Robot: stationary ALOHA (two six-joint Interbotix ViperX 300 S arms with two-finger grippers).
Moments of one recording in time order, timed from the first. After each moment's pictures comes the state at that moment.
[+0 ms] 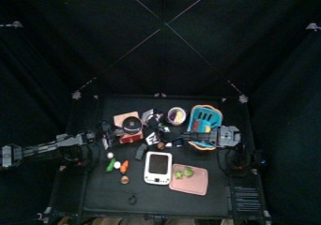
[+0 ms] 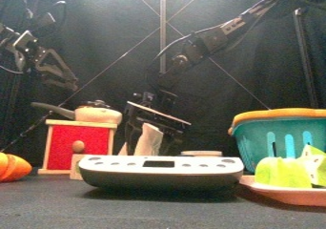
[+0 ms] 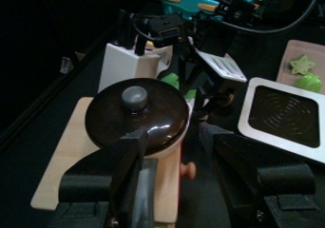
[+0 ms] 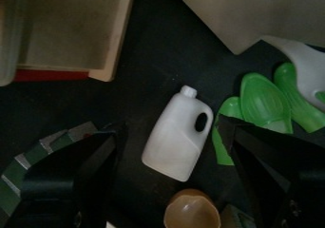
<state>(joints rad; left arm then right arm) 0.37 -0.94 1.23 0.04 0.04 0.01 -0.19 0.43 0.06 -0.39 0.62 1.08</state>
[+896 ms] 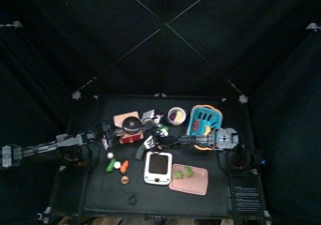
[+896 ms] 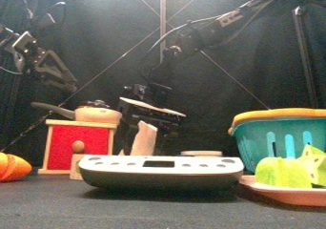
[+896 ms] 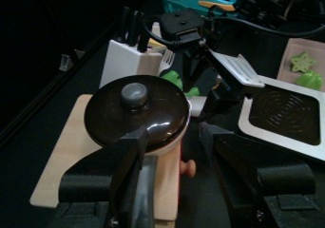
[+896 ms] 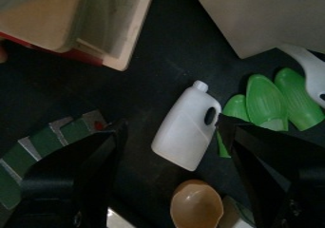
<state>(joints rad) 0.37 -0.94 1.24 0.04 0.04 0.01 -0.15 0.47 0.00 -0.45 0.74 1.08</state>
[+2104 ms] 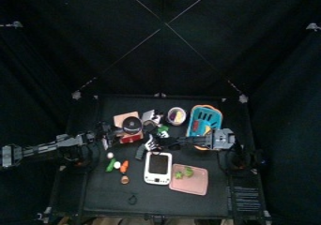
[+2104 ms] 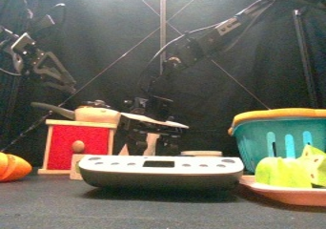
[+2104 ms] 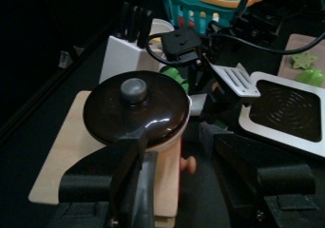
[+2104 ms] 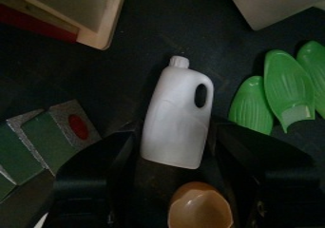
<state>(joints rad) 0.37 -0.94 1.25 0.04 0.04 0.01 -0.12 0.51 0.02 -0.40 0.73 1.07</state>
